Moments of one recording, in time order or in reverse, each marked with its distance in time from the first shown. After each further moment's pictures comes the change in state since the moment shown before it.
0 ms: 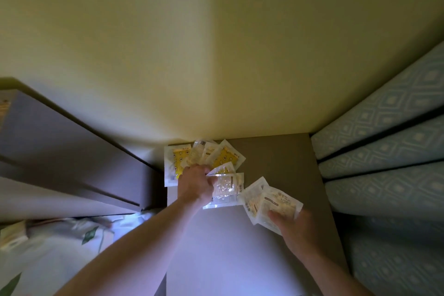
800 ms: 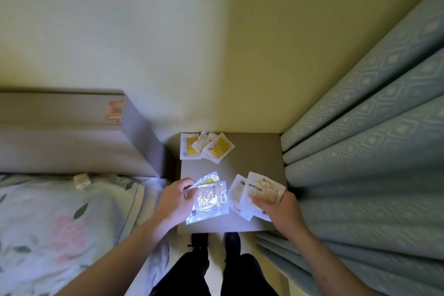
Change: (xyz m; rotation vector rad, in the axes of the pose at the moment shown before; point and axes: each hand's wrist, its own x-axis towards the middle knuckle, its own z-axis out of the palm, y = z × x) left_hand -0.254 0.020 -0.153 -0.295 -0.042 -0.056; right_hand -0.202 -0.139 -0.104 -0.016 -0.173 -0.038
